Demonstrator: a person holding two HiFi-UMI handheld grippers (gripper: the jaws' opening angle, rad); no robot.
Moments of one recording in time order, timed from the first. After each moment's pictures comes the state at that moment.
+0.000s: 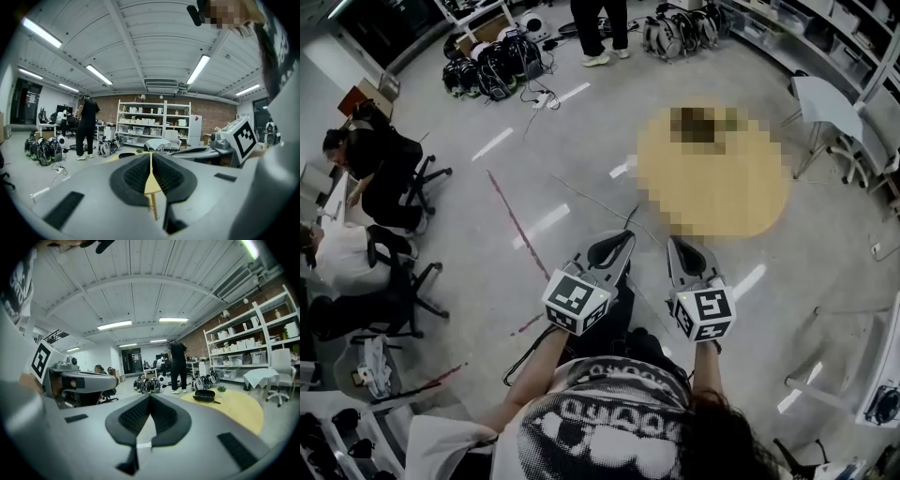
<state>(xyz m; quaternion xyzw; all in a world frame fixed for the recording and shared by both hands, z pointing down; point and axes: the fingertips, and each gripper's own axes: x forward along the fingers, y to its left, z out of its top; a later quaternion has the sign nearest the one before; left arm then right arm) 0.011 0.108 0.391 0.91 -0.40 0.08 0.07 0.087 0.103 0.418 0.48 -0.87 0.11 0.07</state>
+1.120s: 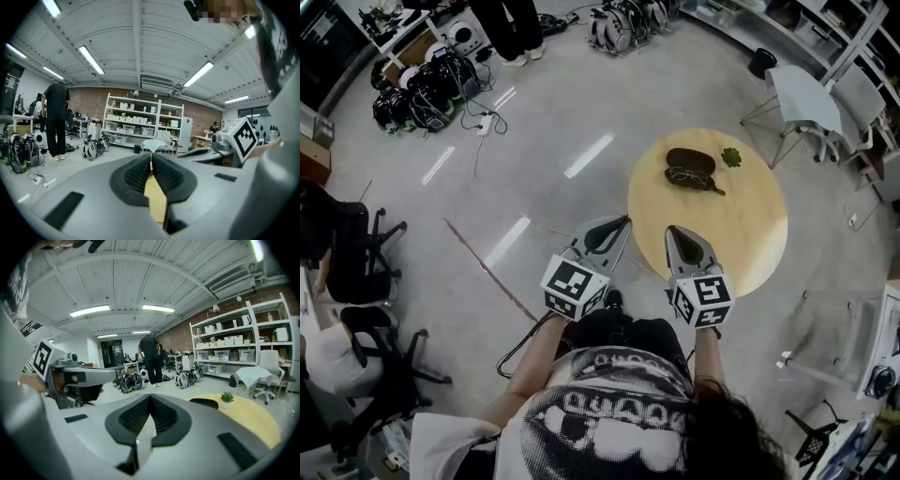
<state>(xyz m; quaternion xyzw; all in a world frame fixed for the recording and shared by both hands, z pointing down) -0.031 -0.201 0.412 0.95 -0.29 0.07 0.09 0.051 -0.180 0.448 0.57 -0.80 0.15 0.11</state>
